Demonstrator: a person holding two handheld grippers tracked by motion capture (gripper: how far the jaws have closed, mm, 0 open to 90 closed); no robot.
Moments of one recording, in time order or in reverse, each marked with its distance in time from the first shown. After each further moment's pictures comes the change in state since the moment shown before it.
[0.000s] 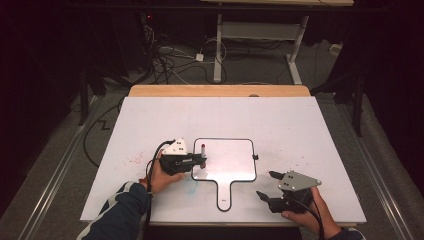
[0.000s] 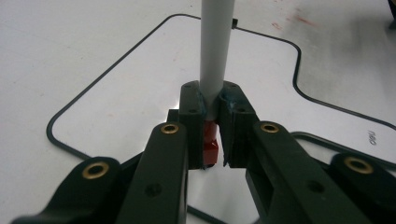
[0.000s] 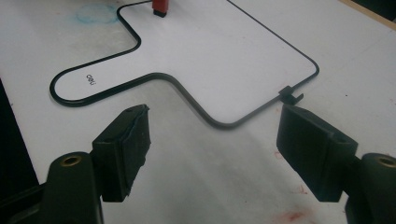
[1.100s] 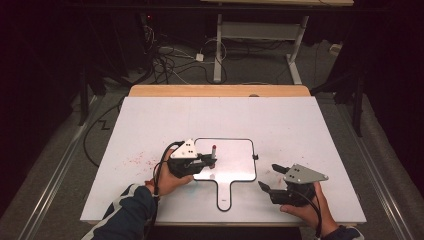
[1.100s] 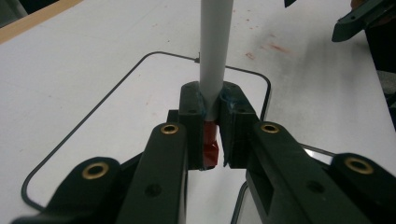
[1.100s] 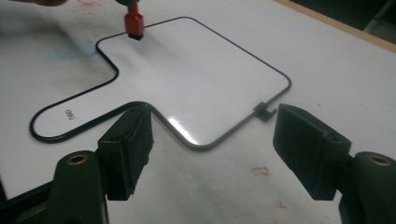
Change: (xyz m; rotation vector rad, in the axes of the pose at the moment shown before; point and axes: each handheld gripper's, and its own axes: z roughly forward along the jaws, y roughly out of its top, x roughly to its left) left arm -0.029 0.035 0.009 -0.035 -0.009 0.077; right arm -0.012 0.005 -0.002 -0.074 -0.042 0.077
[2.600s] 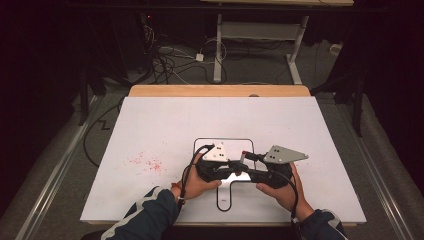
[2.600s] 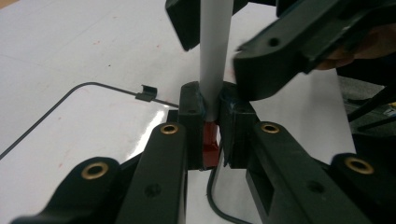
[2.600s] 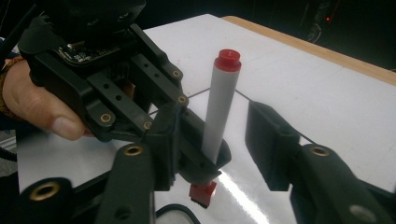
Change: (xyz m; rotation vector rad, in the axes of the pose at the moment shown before) left arm -0.032 0.033 0.056 0.009 -0.105 -0.029; right arm 0.006 0.054 0.039 -0.136 0.141 0.052
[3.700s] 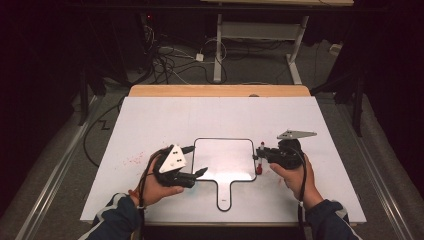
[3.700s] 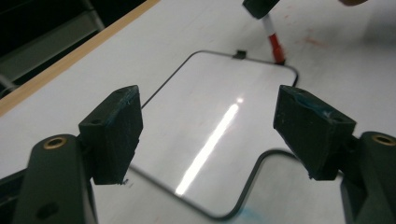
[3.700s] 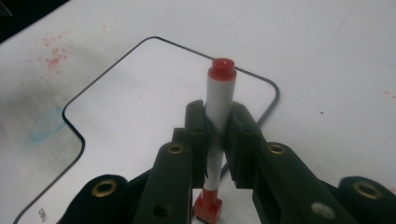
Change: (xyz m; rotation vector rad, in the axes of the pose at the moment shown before) left arm -0.005 -0.044 -0.111 0.012 0.384 0.070; right arm -0.071 -0.012 0.005 0.212 -0.089 0.322
